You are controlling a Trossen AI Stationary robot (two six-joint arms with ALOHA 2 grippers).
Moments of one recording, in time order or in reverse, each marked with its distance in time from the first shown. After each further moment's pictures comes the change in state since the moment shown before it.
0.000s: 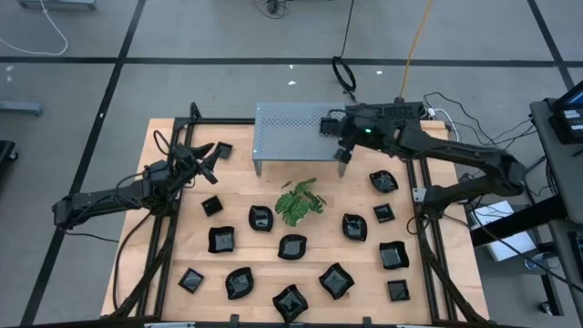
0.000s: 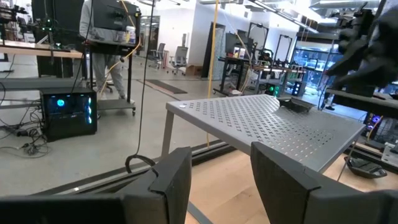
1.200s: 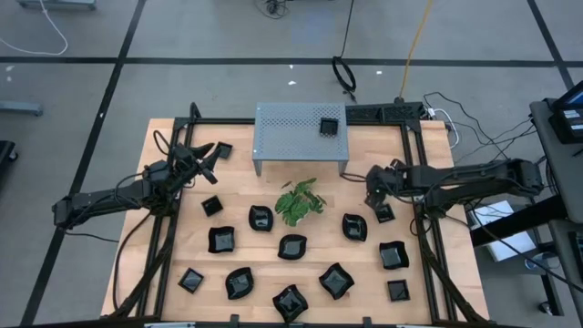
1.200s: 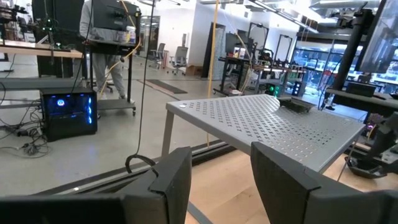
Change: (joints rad) left arm 0.000 0.000 0.000 0.000 0.000 0.000; right arm 0.298 -0.207 -0.524 -0.400 0.132 0.716
